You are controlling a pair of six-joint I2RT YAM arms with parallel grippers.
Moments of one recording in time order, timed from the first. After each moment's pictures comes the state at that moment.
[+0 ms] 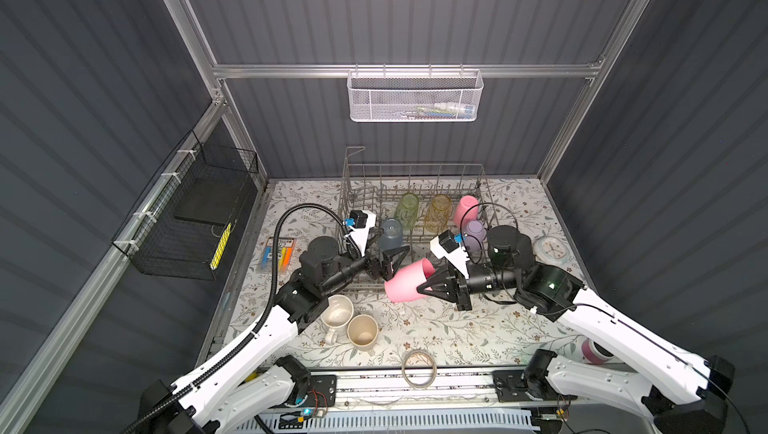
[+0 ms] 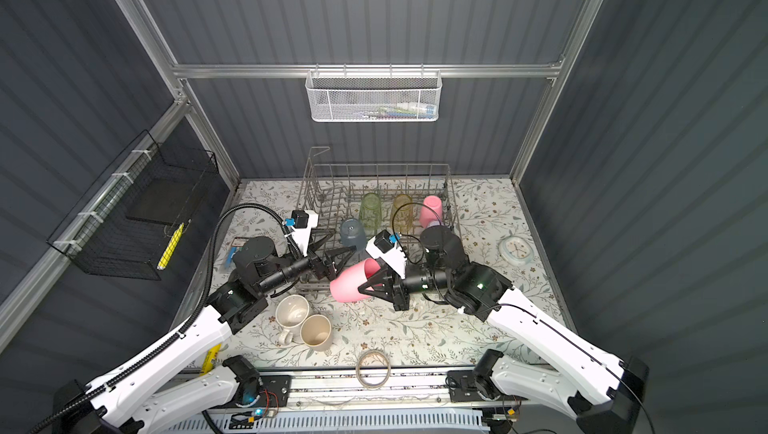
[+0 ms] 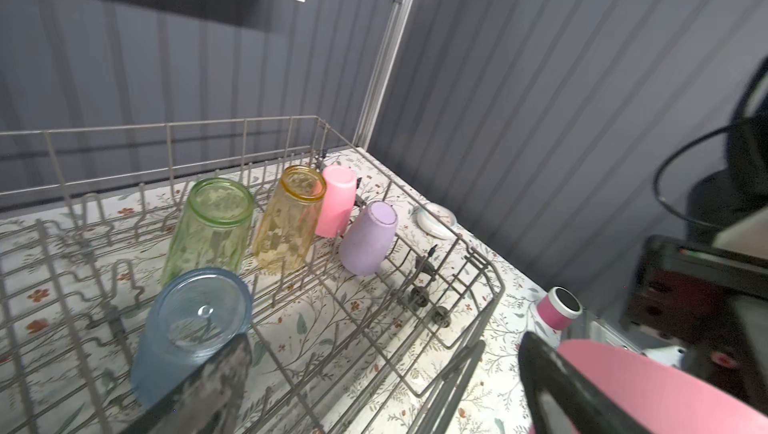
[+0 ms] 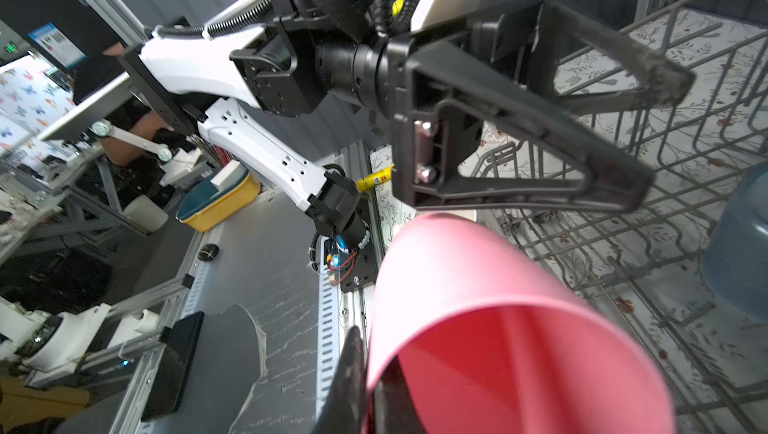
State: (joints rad) left arm -0.67 0.95 0.75 0.12 0.33 -0.29; right arm 0.78 0.99 0.97 -0.35 -0.78 0.16
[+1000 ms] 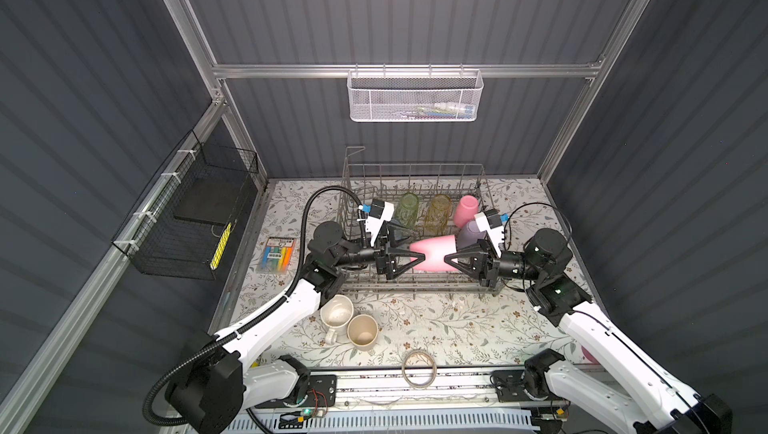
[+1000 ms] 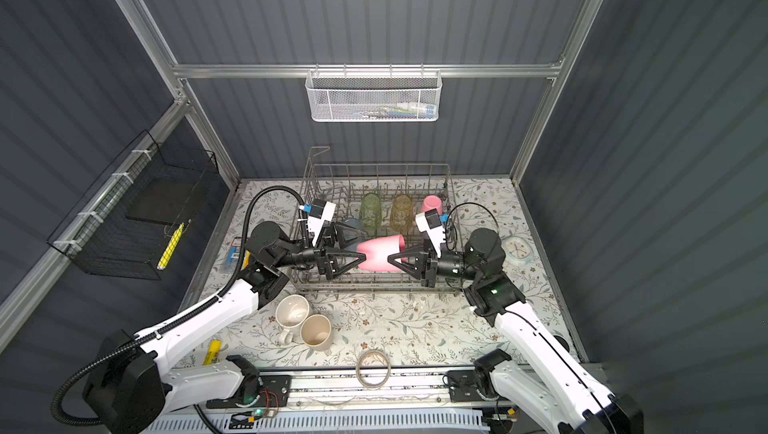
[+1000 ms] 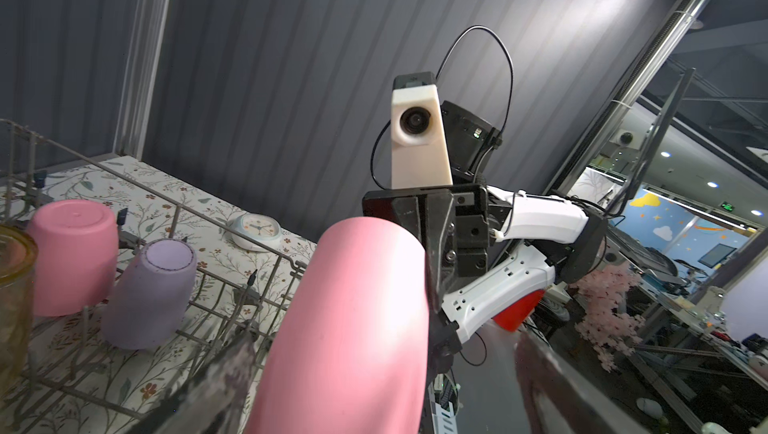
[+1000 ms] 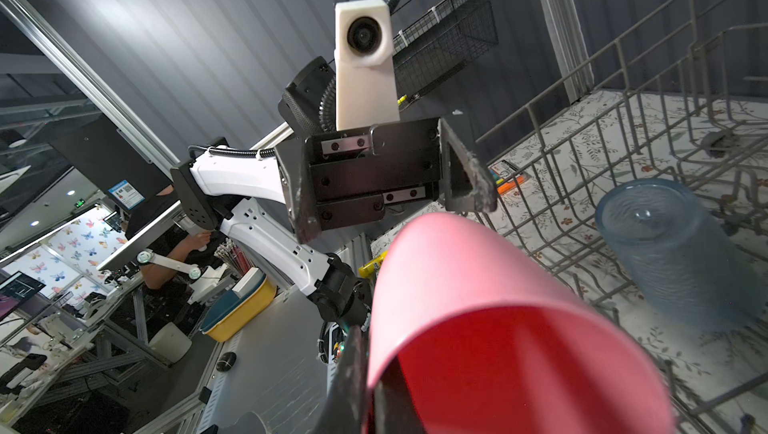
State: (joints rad) left arm -0.61 1.22 0.79 0.62 0.96 -0.59; right arm 0.40 0.89 0.69 0.26 -1.05 0.60
